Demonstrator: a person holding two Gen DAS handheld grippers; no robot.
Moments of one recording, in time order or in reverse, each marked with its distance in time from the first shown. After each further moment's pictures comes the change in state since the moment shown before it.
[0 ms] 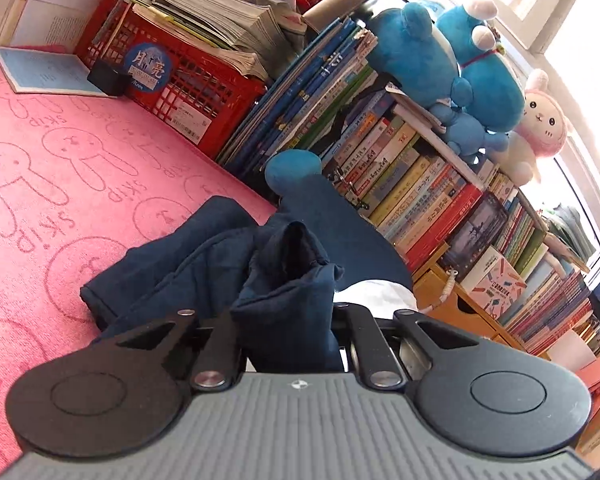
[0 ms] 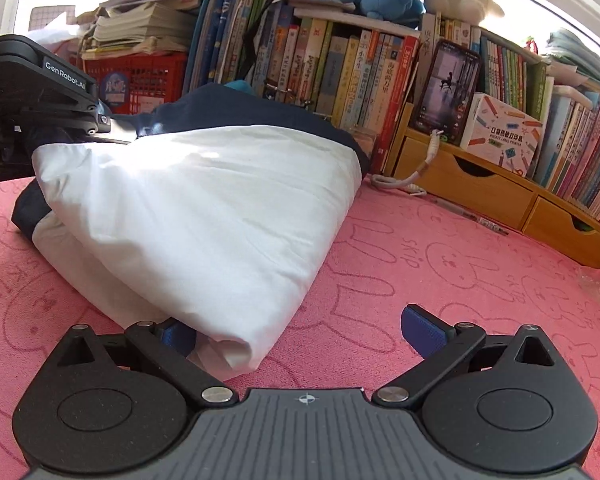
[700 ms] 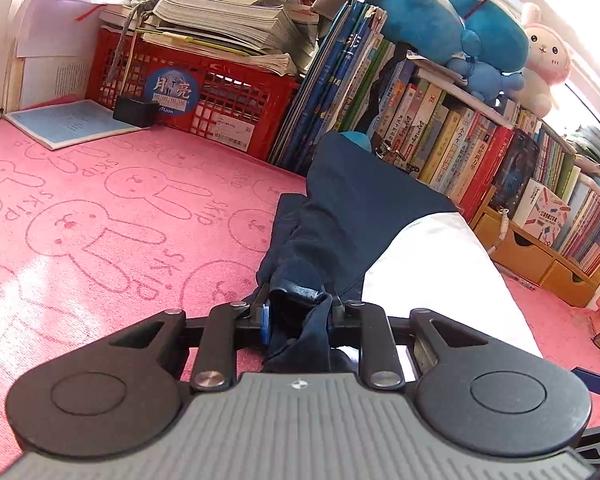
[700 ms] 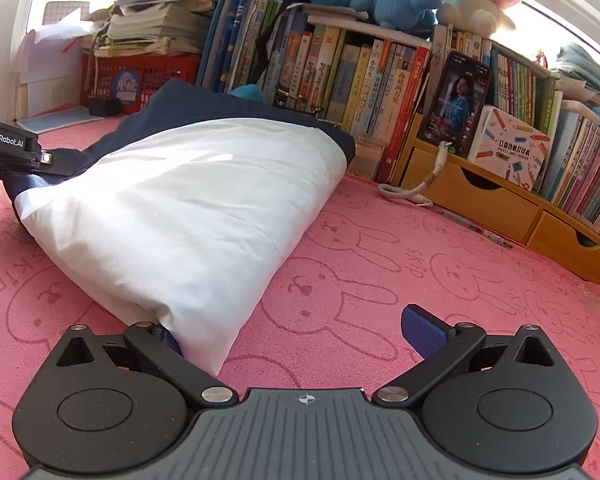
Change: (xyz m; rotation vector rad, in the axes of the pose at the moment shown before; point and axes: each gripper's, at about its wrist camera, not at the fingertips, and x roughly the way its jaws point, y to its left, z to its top) left arm -0.013 0.043 0.008 0.251 0.092 0.104; right arm -0.002 0.006 -0.001 -0.037 -0.017 0.003
